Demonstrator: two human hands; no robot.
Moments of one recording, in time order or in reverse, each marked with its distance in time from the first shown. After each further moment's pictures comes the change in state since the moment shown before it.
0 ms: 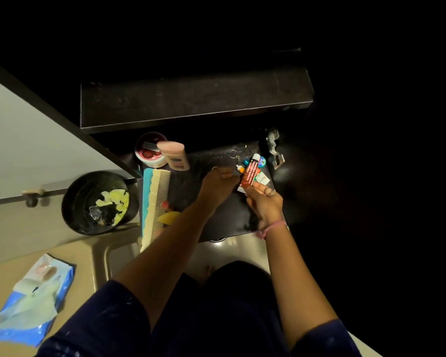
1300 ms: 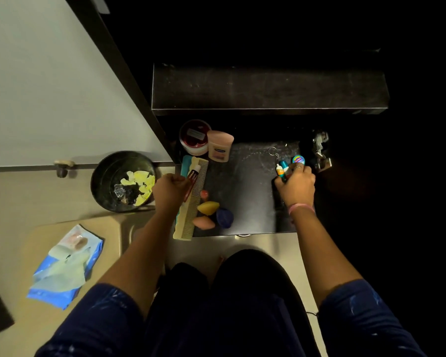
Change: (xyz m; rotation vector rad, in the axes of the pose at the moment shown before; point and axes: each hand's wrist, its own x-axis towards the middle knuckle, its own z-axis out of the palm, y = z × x) left_hand -0.010 -0.108 -0.130 0.102 0.460 -0.167; right_hand 0.028 -0.011 0.033 -1.372 0.220 -0.560
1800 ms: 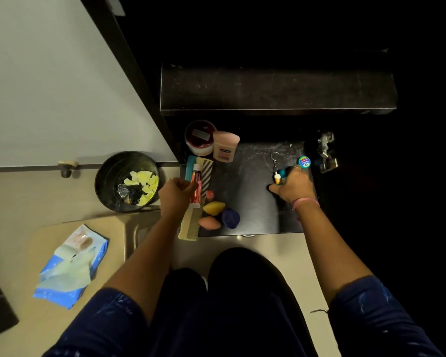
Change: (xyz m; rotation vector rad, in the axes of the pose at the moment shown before) left_hand -0.001 -0.014 0.007 -0.033 -0.039 -0.005; right_hand 0.002 -0.011 -0.005 0.025 -0.244 0.019
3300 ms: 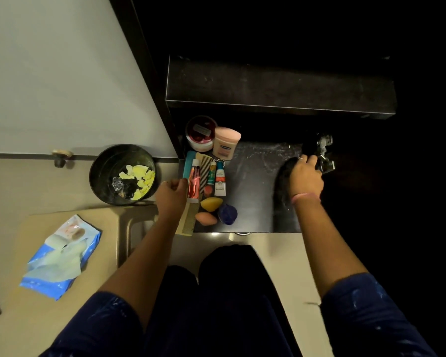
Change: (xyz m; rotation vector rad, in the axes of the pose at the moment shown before) left_hand -0.002 -0.025 0.010 -0.269 0.088 -0.063; right_hand 0.000 -0.007 -0.017 -0.345 0.272 -0.049
